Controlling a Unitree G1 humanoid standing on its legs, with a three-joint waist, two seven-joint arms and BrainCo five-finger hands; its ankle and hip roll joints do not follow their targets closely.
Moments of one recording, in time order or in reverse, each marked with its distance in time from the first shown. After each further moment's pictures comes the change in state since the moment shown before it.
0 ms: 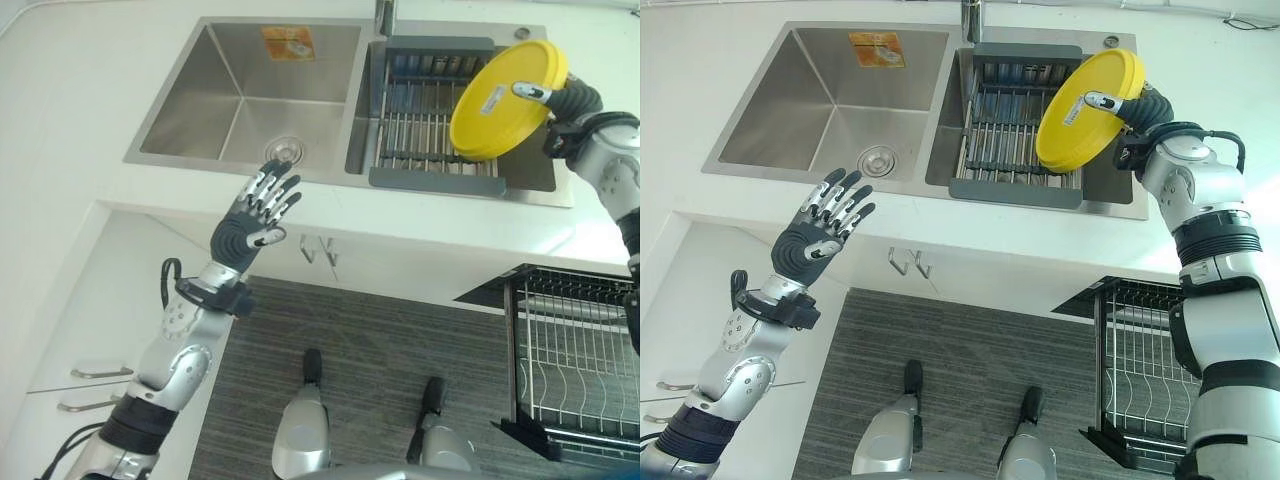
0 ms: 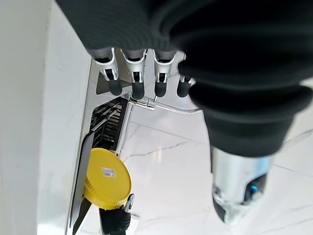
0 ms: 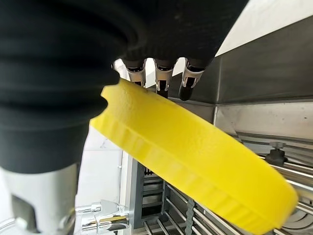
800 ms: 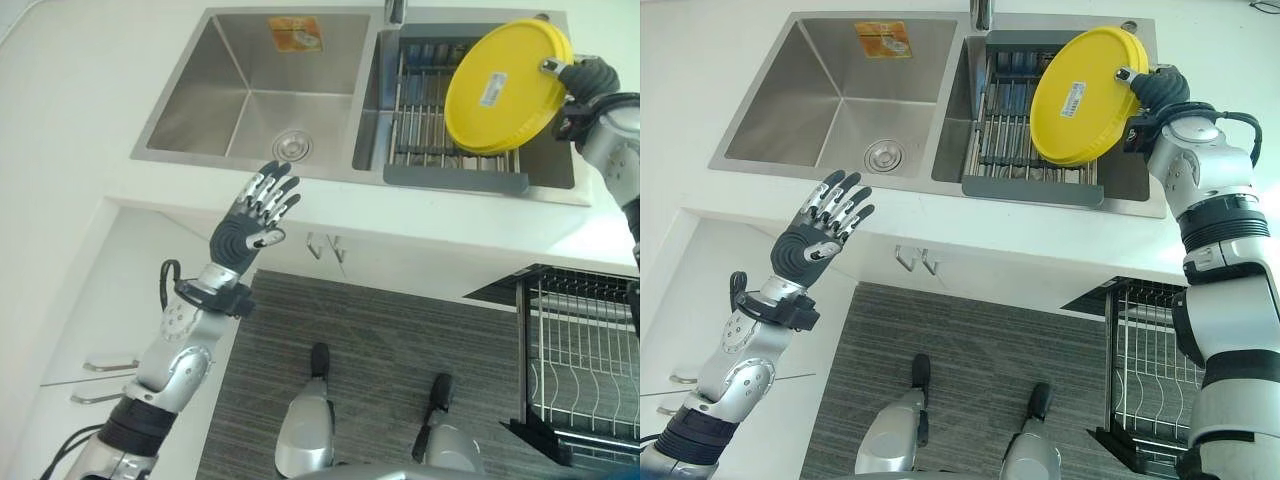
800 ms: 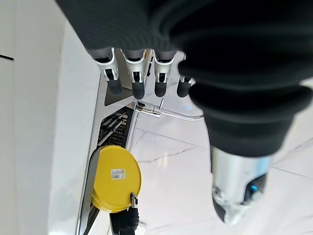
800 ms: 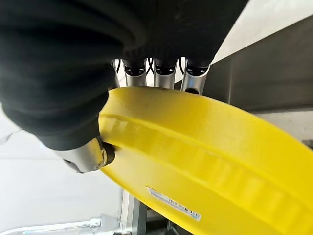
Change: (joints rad) left arm 0.009 0.003 0.000 0.000 -0.002 -0.001 -0.001; right arm -0.070 -0.006 0.032 0.038 -0.012 -0.022 -0.056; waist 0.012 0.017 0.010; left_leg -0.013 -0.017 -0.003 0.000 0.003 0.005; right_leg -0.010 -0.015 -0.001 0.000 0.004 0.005
